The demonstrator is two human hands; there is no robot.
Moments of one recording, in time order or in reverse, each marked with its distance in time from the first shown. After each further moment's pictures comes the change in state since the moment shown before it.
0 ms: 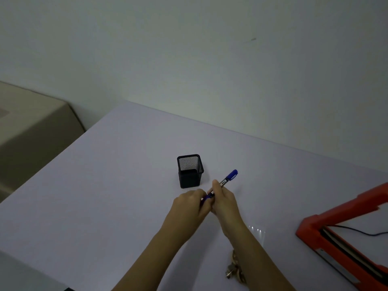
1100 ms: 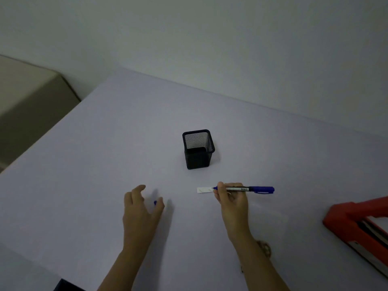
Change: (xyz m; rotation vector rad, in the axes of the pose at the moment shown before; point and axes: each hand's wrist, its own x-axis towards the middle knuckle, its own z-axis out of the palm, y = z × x) left_hand -0.049 -0.129 0.034 -0.068 0.315 -0.541; right_hand 0.038 0.089 0.013 0.277 0.099 -0.209
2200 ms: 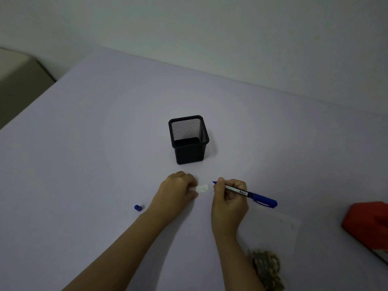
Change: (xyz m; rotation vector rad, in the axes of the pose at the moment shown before) left_hand 0.049 0.046 0.090 0.222 -0.499 0.537; right_hand 0.027 0.046 0.007 -0.156 0.345 -0.277
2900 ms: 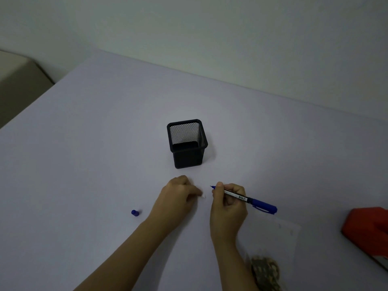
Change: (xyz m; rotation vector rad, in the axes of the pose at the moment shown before) left_hand -0.005 0.002 0.008 0.009 0.072 0.108; right_hand 0.000 0.002 -0.002 0.001 -0.004 0.017
